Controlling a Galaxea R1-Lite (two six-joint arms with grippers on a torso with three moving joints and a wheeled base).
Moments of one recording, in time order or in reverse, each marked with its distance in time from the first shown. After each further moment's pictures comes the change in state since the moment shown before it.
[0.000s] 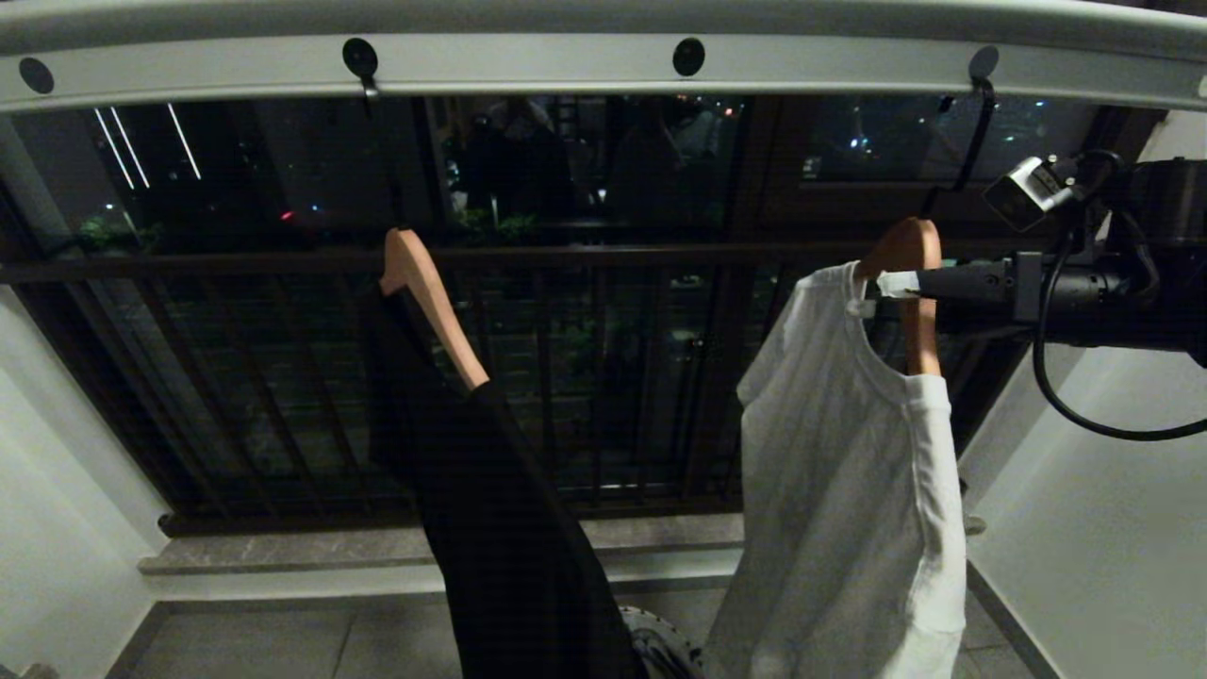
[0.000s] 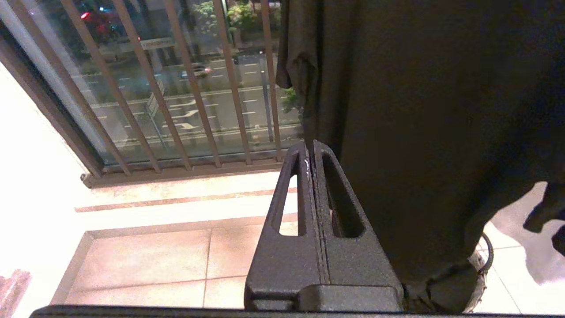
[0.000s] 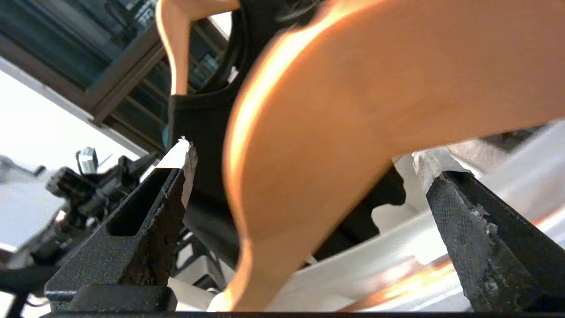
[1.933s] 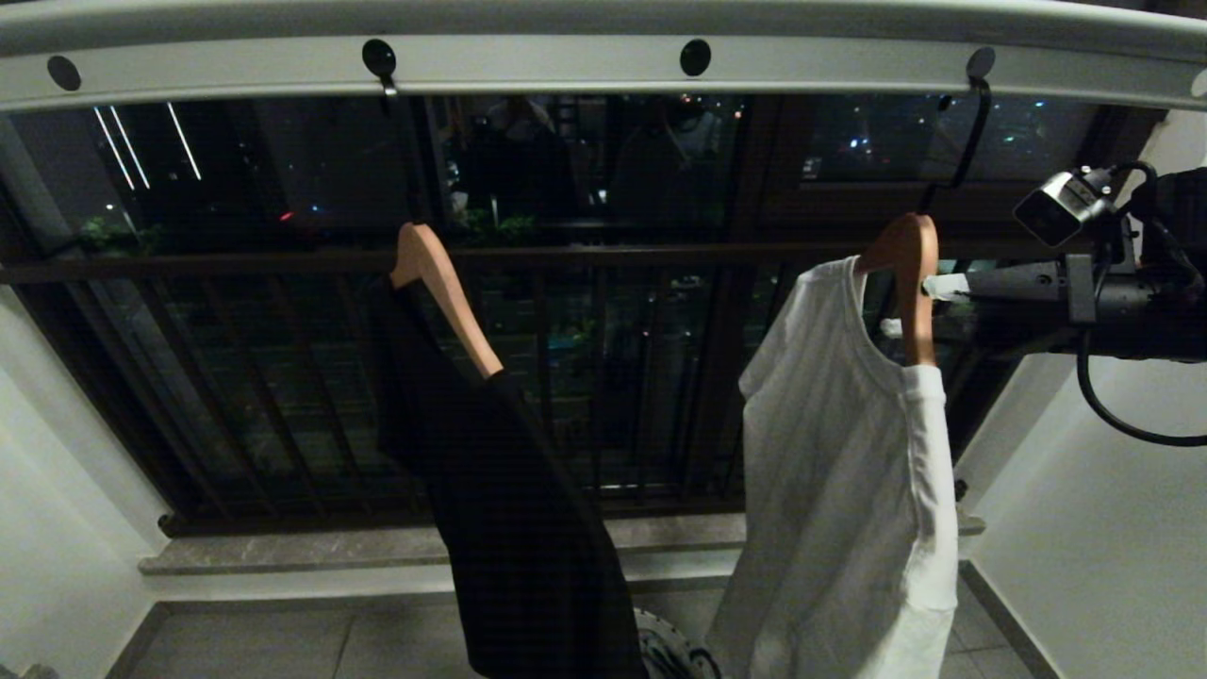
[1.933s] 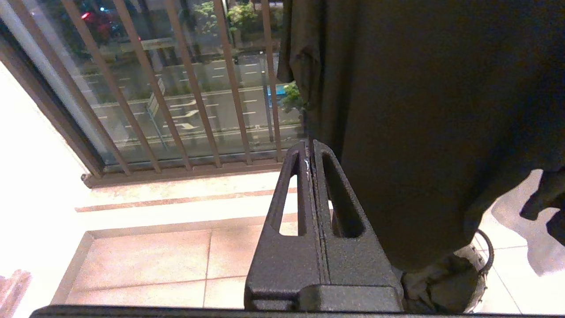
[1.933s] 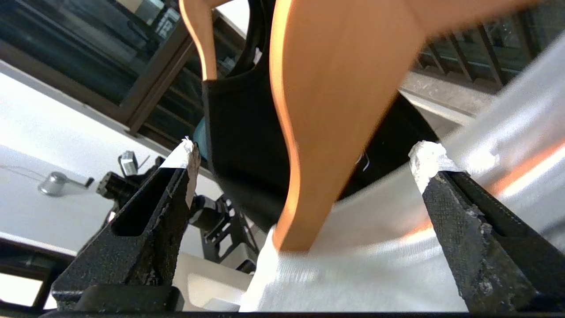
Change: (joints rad) left arm 0.000 0.000 0.000 0.000 0.000 0.000; right arm -0.077 -0.020 -0.042 0.246 0.086 -0.031
